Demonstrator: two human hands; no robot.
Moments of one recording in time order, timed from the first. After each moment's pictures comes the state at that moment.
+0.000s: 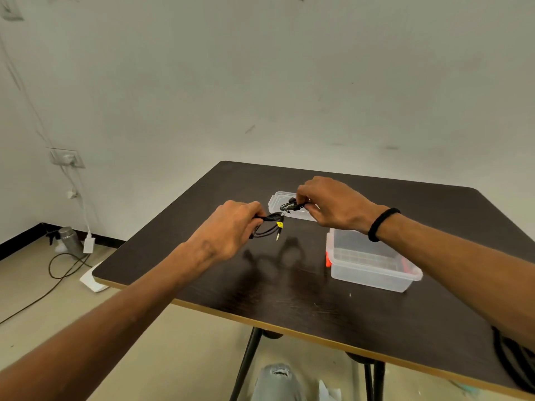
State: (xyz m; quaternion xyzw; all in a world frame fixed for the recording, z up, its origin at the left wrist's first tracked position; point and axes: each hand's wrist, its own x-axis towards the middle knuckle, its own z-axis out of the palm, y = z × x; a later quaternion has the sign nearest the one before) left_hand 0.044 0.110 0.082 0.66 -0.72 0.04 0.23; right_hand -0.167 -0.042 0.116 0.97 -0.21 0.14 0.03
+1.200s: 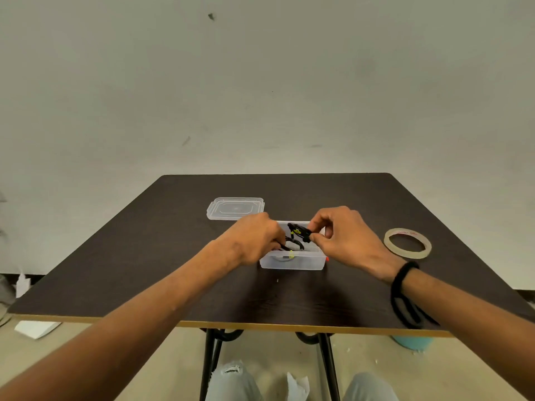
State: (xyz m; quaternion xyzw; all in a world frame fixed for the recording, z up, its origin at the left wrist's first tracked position) left_hand -0.116 0.053 0.096 0.56 -0.83 0.04 0.02; right_hand -0.336 0.011 0.078 0.83 -0.44 0.30 -0.17
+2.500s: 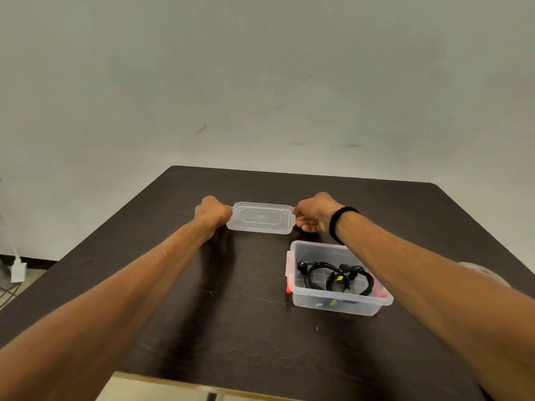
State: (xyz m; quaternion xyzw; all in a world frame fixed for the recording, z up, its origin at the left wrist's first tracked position) left_hand 0.042 -0.067 0.054 0.82 -0.36 -0.26 0.36; right_hand -0.173 -0.146 0.071 0.59 -0.62 0.22 -0.47
